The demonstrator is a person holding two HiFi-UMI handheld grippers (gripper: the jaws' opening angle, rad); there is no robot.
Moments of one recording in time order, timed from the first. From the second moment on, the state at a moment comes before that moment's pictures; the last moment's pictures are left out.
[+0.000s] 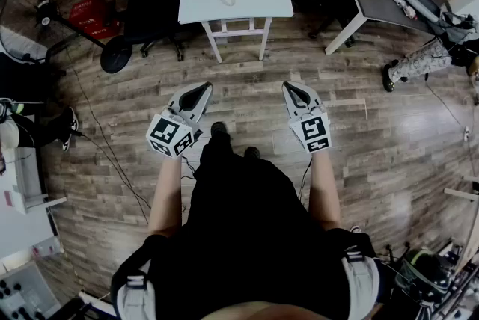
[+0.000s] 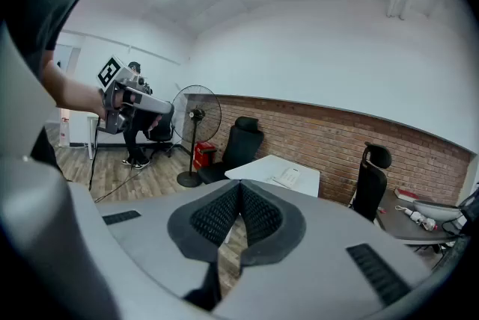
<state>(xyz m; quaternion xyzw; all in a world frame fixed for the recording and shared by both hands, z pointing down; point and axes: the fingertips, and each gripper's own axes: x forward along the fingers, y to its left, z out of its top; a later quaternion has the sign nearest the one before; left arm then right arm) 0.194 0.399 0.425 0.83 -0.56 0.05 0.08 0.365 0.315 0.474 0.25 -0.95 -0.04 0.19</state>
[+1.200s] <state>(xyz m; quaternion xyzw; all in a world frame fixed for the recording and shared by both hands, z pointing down) 0.125 0.331 0.433 0.83 -0.54 0.04 0.09 0.296 0.247 0.484 0.25 -0.95 -0.01 0.21</state>
